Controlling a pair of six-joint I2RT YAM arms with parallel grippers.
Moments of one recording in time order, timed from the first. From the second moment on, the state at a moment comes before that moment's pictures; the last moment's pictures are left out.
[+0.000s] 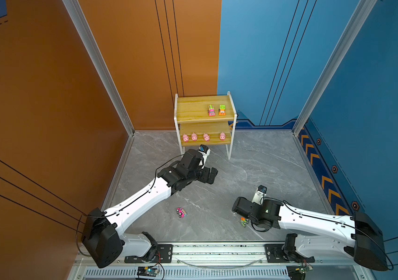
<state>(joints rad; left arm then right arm) -0.69 1.33 1.10 -0.45 0.00 -0.27 1.12 1.20 0.74 -0.88 0.48 1.53</state>
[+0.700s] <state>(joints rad) -0.64 1.33 1.11 -0.45 0.03 -0.27 1.13 1.35 0.68 -0.74 0.30 1.76</state>
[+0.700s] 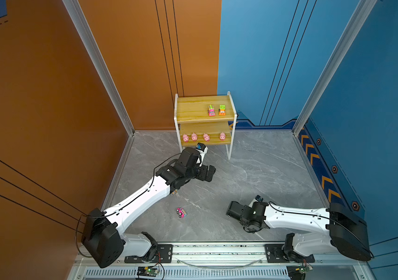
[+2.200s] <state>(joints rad) -0.38 1.29 1.11 -0.45 0.11 -0.32 0.85 1.86 1.03 -0.02 0.07 1.35</state>
